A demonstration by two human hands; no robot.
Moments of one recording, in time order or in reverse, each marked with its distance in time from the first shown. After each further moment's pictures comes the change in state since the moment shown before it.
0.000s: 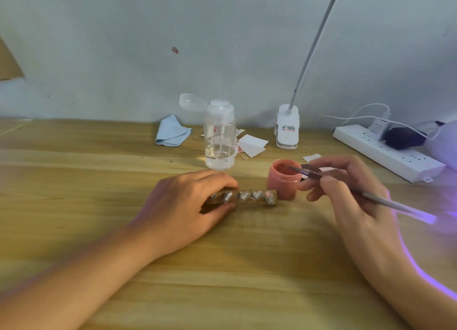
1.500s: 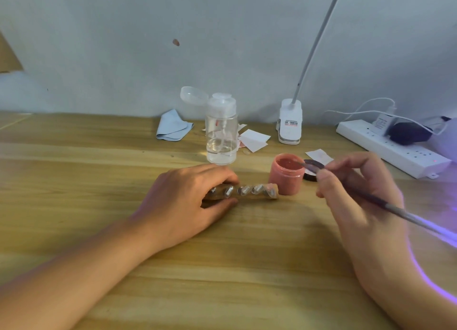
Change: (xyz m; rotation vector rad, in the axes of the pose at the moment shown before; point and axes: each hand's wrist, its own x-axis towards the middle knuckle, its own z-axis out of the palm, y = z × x) left_hand 0.001 -0.002 0.001 -0.022 -0.005 -0.006; right_hand -0.009 0.000 0.008 0.119 0.067 0.016
